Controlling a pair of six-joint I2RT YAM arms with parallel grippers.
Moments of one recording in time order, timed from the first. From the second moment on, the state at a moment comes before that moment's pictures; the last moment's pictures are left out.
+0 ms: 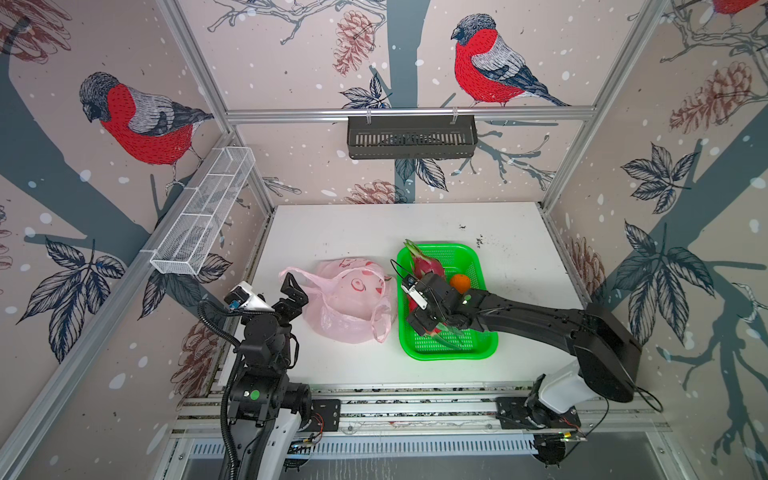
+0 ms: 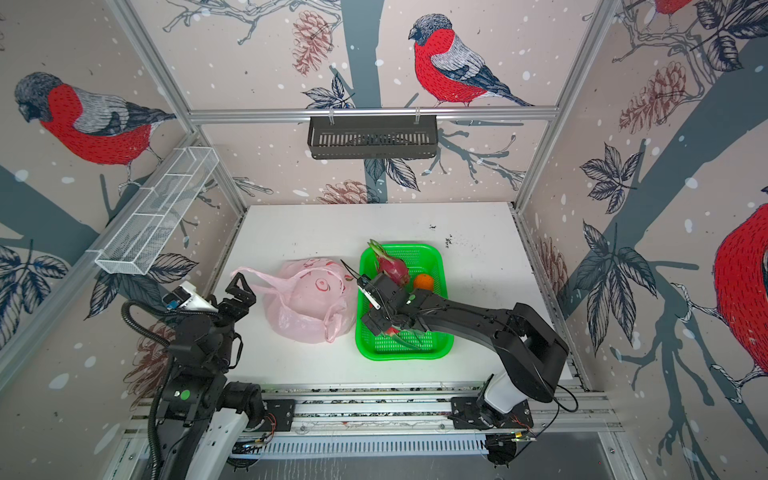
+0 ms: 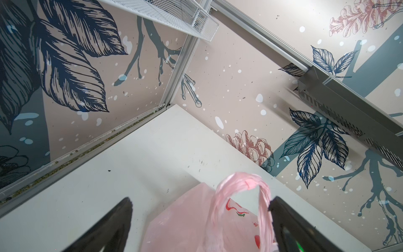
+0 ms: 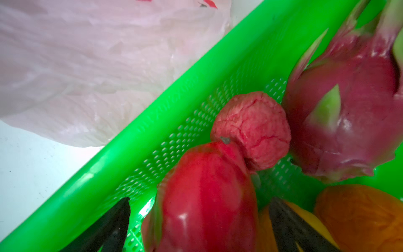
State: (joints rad) left arm -0.10 0.28 0.50 -0.34 -0.37 -0.57; right arm 0.96 1.54 0.96 -0.38 0.12 0.03
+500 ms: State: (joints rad) left arm -0.10 0.32 0.58 -0.33 -0.34 -0.55; right arm 0.95 1.39 0.96 -0.39 0.14 0.06
